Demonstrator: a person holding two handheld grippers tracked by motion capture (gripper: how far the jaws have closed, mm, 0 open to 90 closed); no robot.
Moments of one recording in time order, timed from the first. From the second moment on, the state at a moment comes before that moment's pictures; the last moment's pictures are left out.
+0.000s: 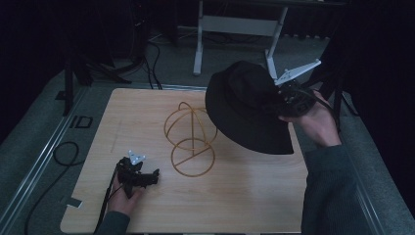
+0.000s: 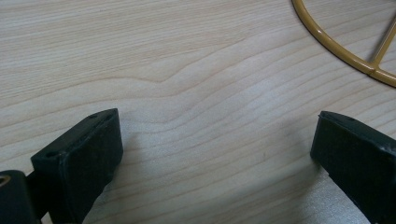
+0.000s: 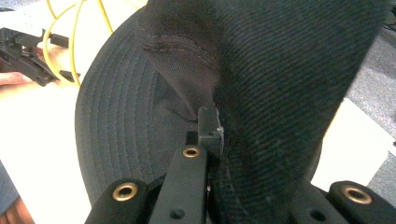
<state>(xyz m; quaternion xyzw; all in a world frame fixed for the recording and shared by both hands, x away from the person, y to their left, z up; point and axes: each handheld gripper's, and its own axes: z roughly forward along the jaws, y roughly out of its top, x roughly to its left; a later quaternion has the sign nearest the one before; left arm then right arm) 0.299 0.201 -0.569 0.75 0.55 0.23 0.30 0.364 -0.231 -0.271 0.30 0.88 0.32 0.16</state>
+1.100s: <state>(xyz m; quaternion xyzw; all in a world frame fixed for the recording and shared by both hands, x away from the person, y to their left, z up) 0.299 0.200 -0.569 0.75 0.54 0.22 0.30 0.355 -0.216 -0.259 0.25 0.88 0.37 0.13</state>
